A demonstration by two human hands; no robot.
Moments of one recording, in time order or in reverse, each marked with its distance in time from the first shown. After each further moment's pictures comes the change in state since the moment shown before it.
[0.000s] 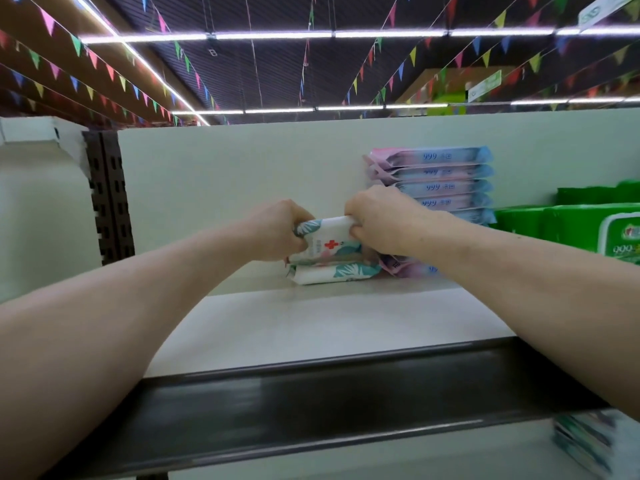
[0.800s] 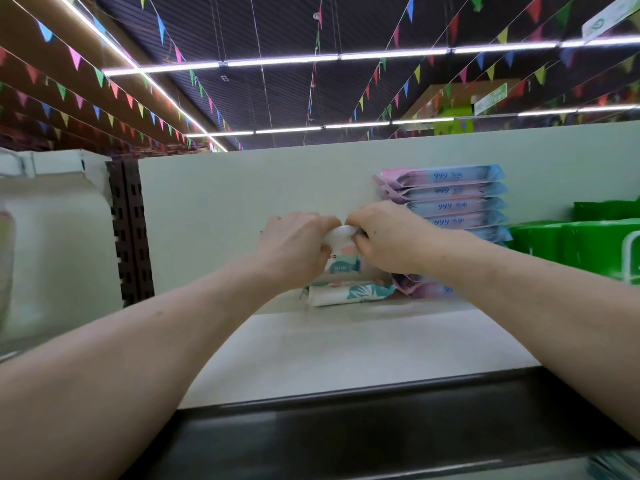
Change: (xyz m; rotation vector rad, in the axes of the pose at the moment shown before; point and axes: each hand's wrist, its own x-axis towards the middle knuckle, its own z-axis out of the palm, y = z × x) left_hand -0.004 0.013 0.003 0.276 0.264 0.141; right_hand 0.004 -0.001 0.001 0.237 0.102 -0.027
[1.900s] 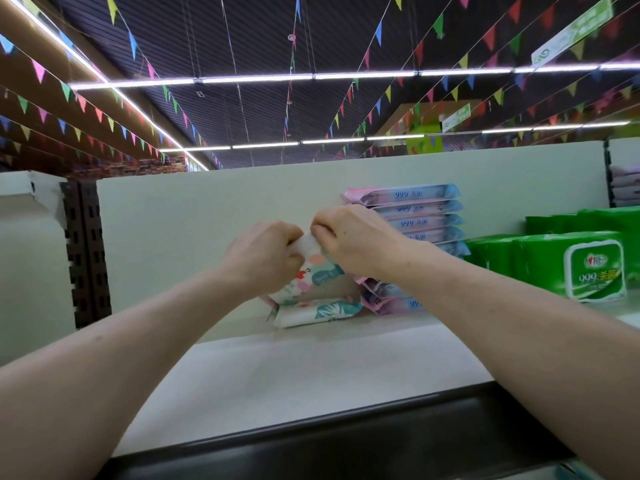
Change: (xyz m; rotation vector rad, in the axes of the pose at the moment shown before) left_hand 0.006 0.009 -0.012 -0.228 0.025 -0.138; right_hand 0.001 0.002 -0.013 0.148 0.156 -0.021
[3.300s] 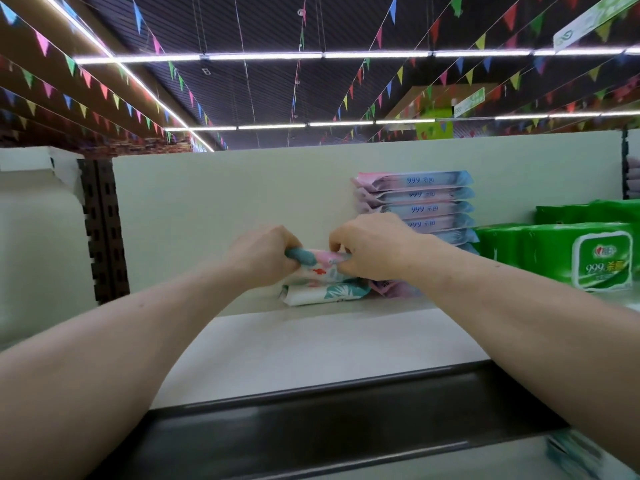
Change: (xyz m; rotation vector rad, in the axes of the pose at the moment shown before) left_hand 0.005 -0.030 0.018 0.035 -0.183 -0.063; right_hand -0.010 0.003 0.006 -0.477 -0.274 -0.049
